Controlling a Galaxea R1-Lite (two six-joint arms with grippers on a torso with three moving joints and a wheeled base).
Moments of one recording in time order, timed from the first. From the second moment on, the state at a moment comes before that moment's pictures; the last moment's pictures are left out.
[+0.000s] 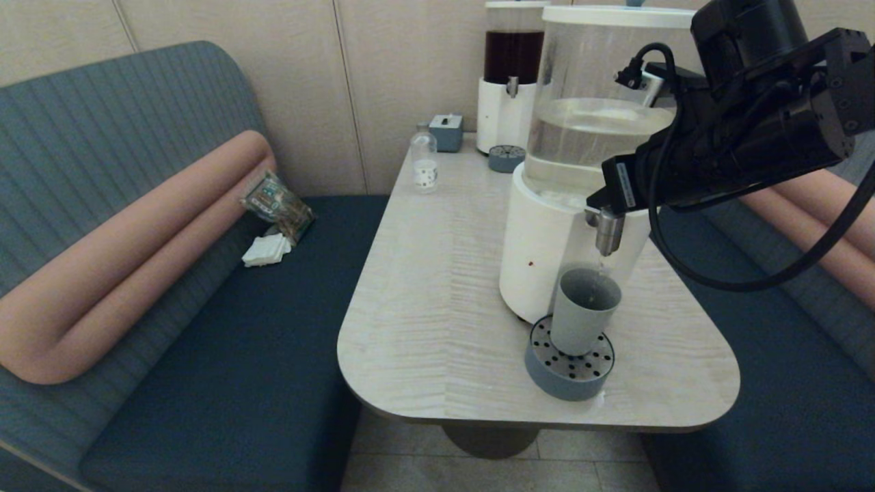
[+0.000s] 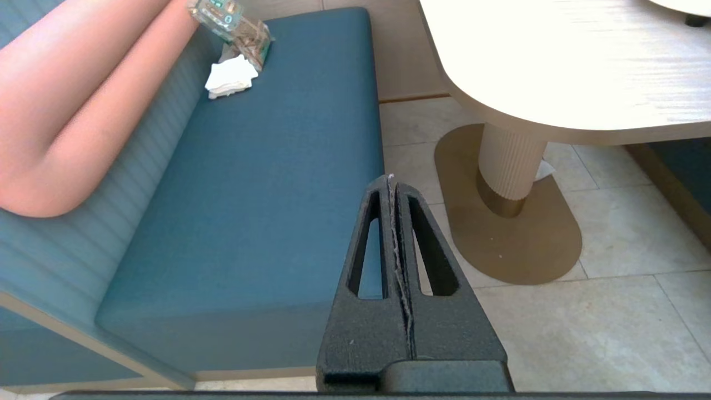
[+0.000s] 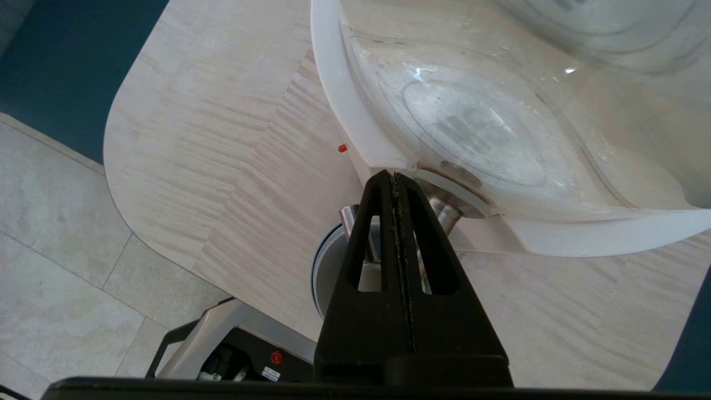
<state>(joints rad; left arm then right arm) -0.02 0.00 0.00 0.01 -0.04 0.10 0.43 1.85 -1.93 0.66 0.00 0.08</state>
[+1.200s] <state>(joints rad) -0.02 0.00 0.00 0.01 -0.04 0.10 0.38 1.71 -1.91 0.67 0.00 0.08</state>
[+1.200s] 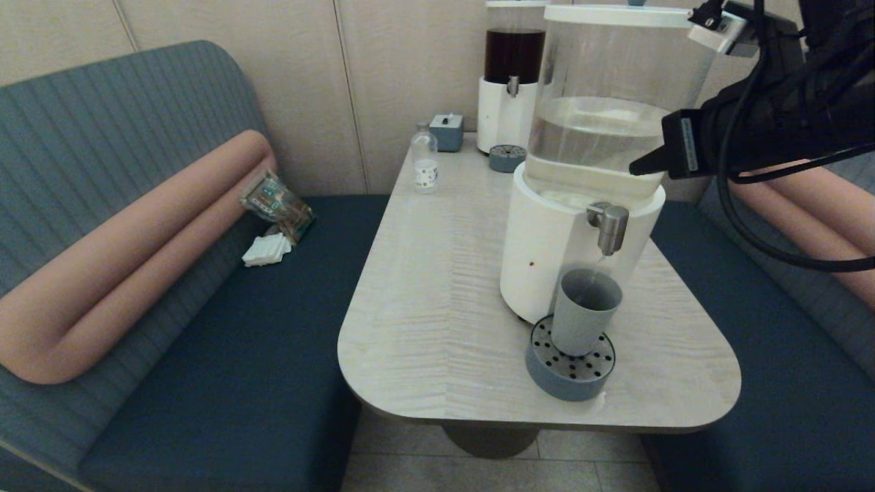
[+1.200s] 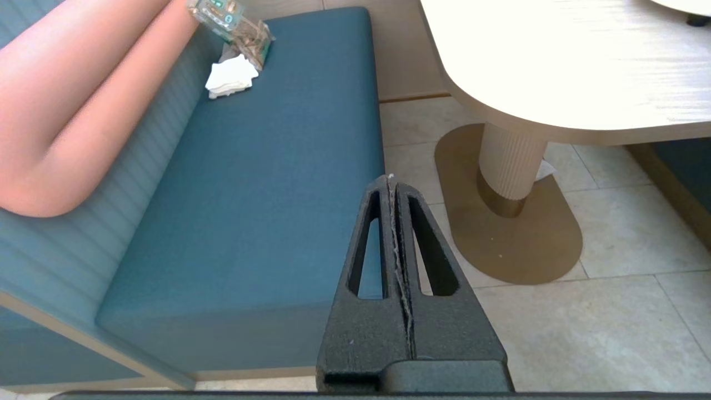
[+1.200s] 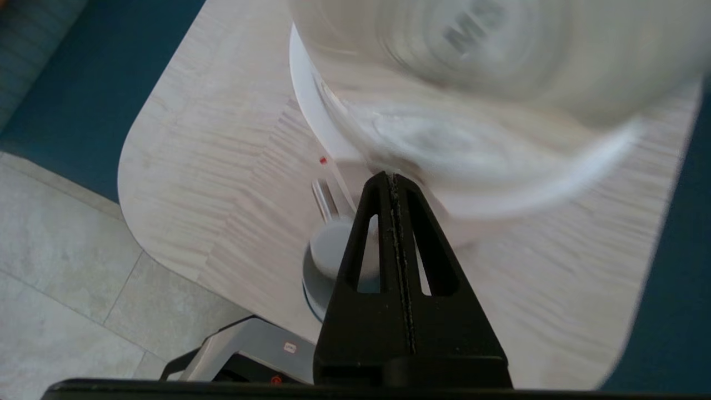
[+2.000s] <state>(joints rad) -0.02 0.00 0.00 0.00 -0.04 0.10 0.09 0.93 -1.42 0.67 -0.04 0.05</state>
